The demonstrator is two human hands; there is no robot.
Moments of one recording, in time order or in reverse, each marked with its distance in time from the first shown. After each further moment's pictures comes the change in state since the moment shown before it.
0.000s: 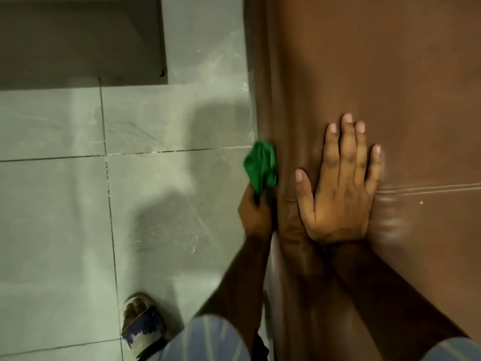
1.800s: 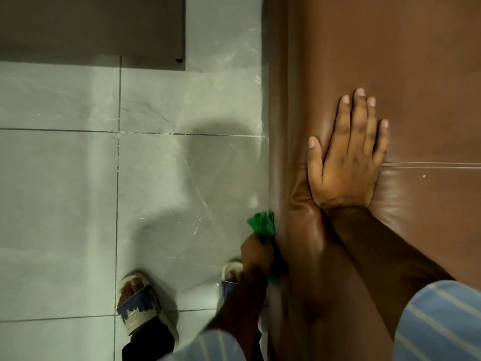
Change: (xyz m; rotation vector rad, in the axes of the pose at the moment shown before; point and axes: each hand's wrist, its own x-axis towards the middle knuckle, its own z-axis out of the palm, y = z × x) left_hand -0.076 -0.113 -0.036 0.392 -0.152 -0.260; right_hand 0.000 -0.006 -0.002 -0.029 0.055 0.018
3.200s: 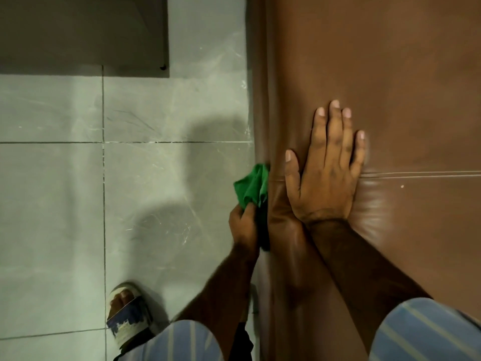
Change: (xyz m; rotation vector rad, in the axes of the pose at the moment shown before) left_hand 0.023 0.082 -0.015 -0.738 0.015 0.016; right_hand 0.000 0.000 -0.001 -0.002 -0.024 -0.004
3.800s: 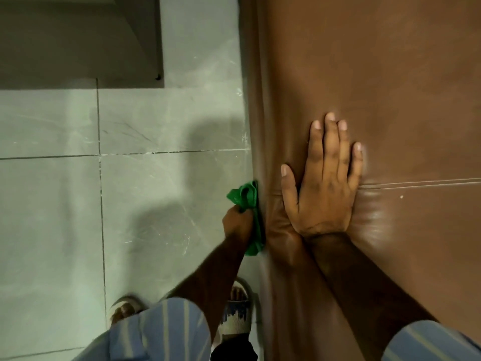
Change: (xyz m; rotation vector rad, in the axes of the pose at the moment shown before) left_hand 0.042 0.016 -0.002 0.548 0.018 -0.082; right_hand -0.001 0.001 0.005 0.013 -0.005 0.006
